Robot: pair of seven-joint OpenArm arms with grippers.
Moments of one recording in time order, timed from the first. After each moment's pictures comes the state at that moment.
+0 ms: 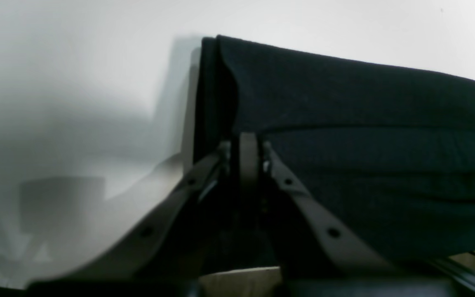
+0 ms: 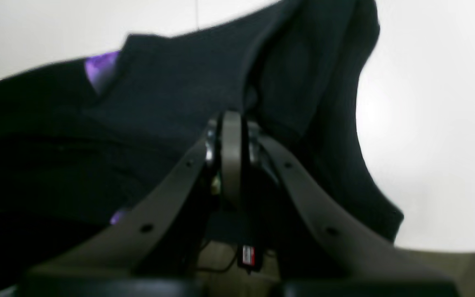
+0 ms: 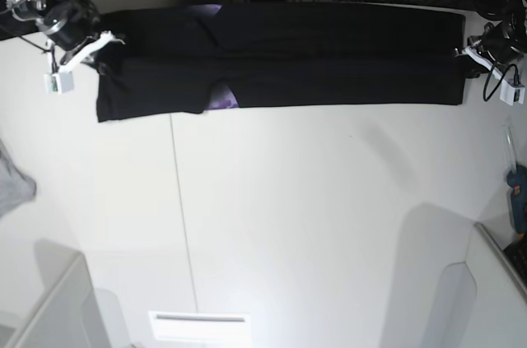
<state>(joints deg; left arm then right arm) 32.3 -32.9 -33.3 96.6 -53.7 -17.2 55.8 -34.5 18.0 22.5 112.4 46.5 13.5 -50.4</state>
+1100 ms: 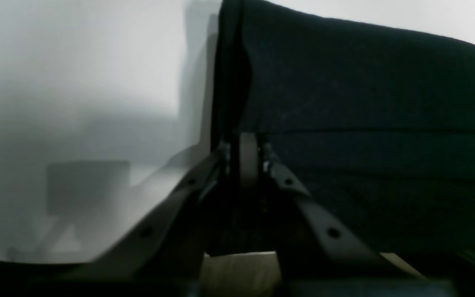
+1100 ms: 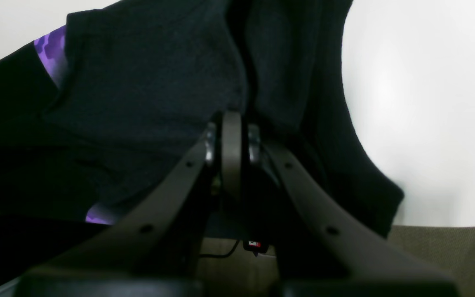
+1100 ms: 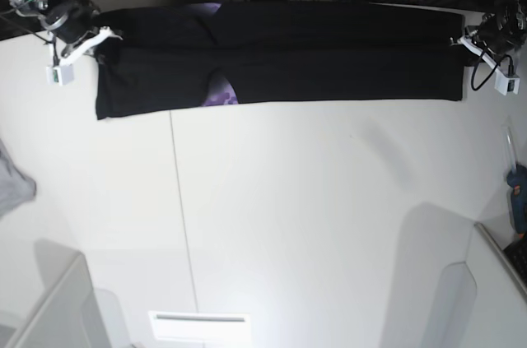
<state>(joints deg) 33.6 -30.9 -33.1 96.7 -47.6 -17.3 55.8 -34.1 18.0 22.5 105.9 46.1 13.5 -50.1</state>
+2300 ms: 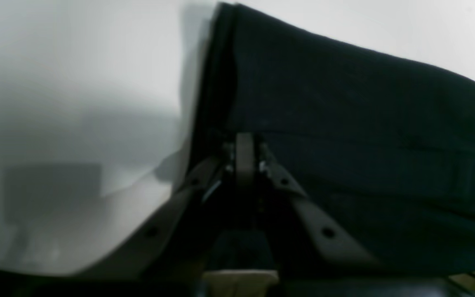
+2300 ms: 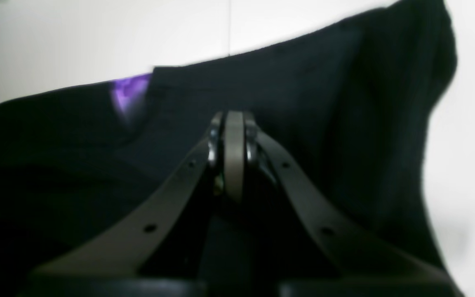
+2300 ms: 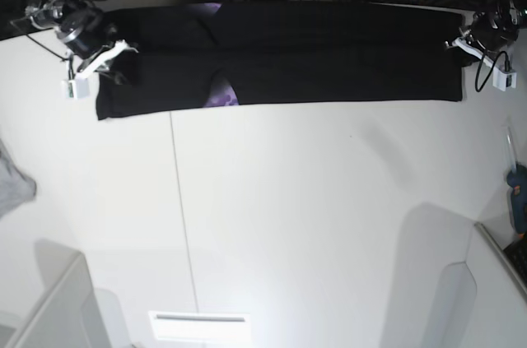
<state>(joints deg) 30.5 -25.0 -35.8 93.4 -47.6 -16.8 55.5 -26.2 11.1 23.4 99.5 41.3 25.5 -47.0</state>
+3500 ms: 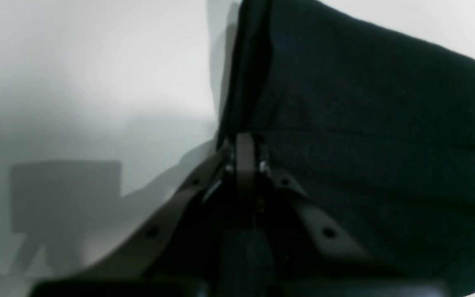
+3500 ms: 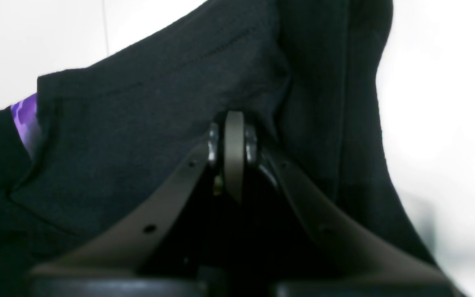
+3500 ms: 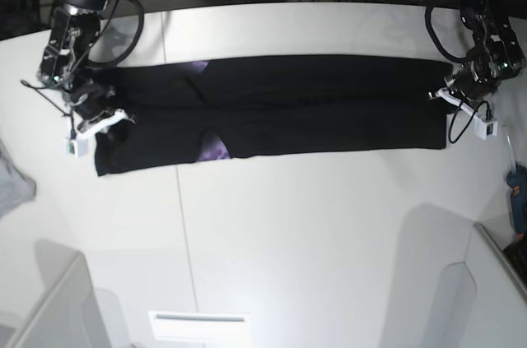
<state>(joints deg) 9.9 -21.3 -29.4 81.4 -32.9 -17.5 54.1 -2.0 9.5 23.7 74.4 26.7 22.7 -41.2</state>
